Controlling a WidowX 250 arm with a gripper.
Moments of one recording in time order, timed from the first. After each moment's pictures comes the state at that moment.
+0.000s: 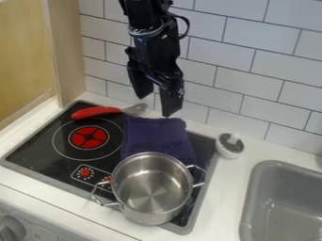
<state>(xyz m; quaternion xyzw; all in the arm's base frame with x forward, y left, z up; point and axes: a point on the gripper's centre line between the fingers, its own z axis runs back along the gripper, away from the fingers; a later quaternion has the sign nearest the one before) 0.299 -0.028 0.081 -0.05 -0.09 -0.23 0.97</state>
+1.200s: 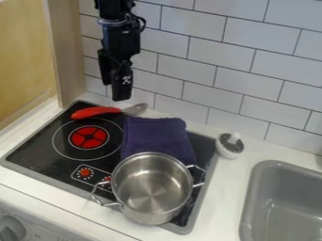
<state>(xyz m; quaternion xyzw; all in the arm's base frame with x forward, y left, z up) 0.341 0.055 0.060 -0.03 0.01 -0.37 0.93</state>
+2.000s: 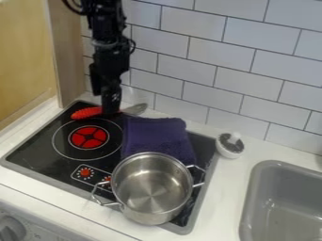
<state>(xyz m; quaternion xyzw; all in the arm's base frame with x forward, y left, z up) 0.347 0.080 0.023 0.00 0.01 -0.35 0.94</state>
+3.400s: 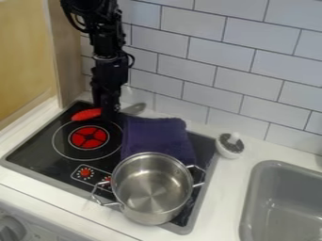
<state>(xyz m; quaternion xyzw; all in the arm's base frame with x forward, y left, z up) 0.358 0.089 0.000 0.00 0.03 -0.30 0.95</state>
